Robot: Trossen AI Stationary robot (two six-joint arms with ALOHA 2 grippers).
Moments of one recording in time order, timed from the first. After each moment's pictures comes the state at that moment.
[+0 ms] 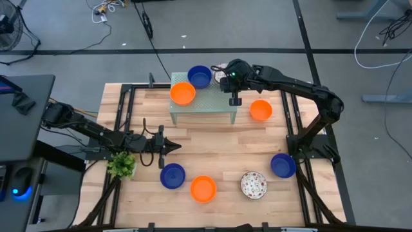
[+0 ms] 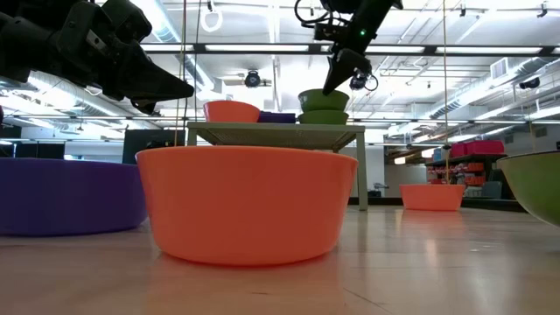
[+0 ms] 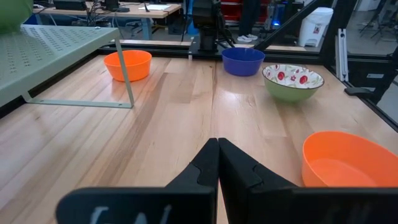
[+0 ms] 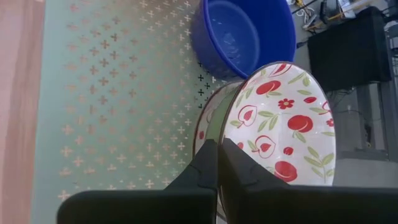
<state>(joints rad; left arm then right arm) -0.28 1.07 0.22 0.64 -0.37 -0.12 -0.42 1.64 1.60 -0.84 0.22 -0.64</state>
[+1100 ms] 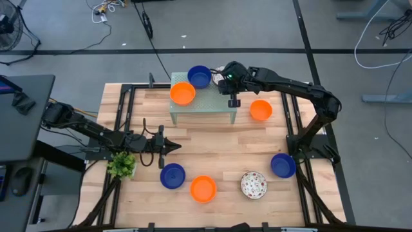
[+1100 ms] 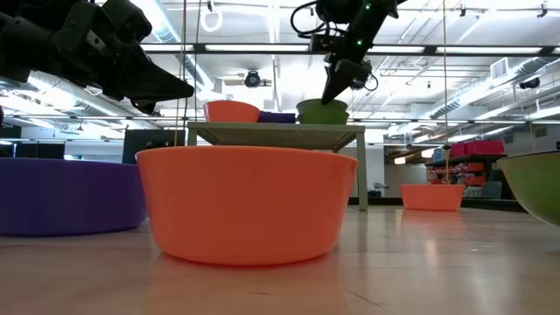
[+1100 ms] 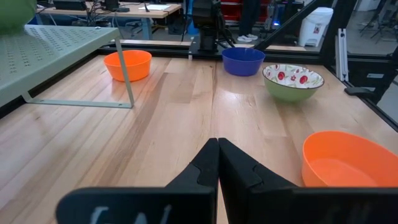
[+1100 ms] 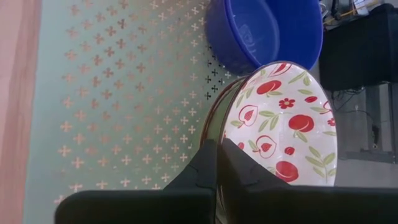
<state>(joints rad) -0.28 1.07 0.22 0.64 -0.37 -0.12 -0.42 1.67 1.57 -0.82 0.22 -0.66</state>
